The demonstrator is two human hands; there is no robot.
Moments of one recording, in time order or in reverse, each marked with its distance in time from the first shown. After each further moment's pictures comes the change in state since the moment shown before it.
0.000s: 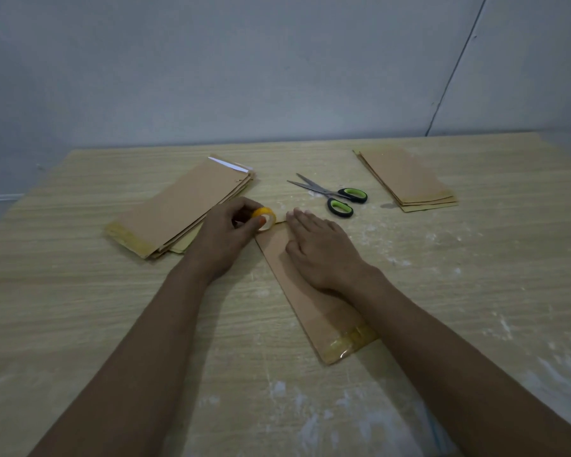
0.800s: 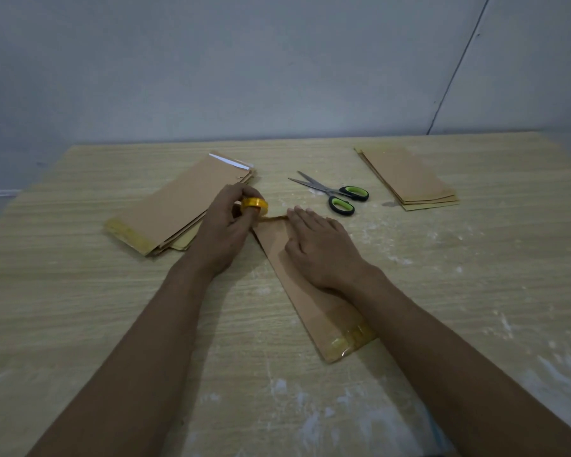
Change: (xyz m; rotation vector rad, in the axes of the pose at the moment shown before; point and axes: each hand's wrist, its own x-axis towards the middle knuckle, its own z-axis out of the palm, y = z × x) left_hand 0.001 0.003 0.001 -0.042 0.037 0.078; right_hand 0.000 -0.001 0.003 0.025 0.025 0.010
